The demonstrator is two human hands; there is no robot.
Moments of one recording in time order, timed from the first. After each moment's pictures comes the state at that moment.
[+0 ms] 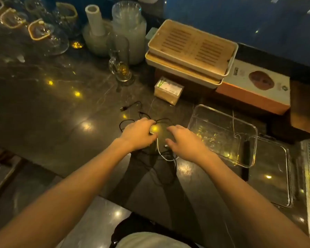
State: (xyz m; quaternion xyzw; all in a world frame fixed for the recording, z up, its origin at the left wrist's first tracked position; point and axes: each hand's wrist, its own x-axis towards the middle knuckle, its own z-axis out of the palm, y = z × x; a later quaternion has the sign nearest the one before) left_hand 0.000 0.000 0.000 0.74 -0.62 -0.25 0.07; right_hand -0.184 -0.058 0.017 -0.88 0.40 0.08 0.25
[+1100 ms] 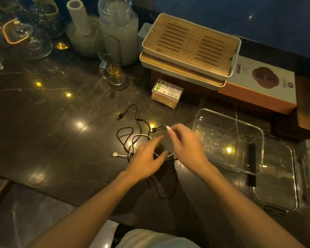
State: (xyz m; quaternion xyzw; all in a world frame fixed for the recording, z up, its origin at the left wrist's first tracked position) left_hand -0.019 0.016 -0.062 0.67 -0.56 -0.40 0.29; right_hand -0.163 -0.065 0.006 -0.79 0.48 -0.17 0.34
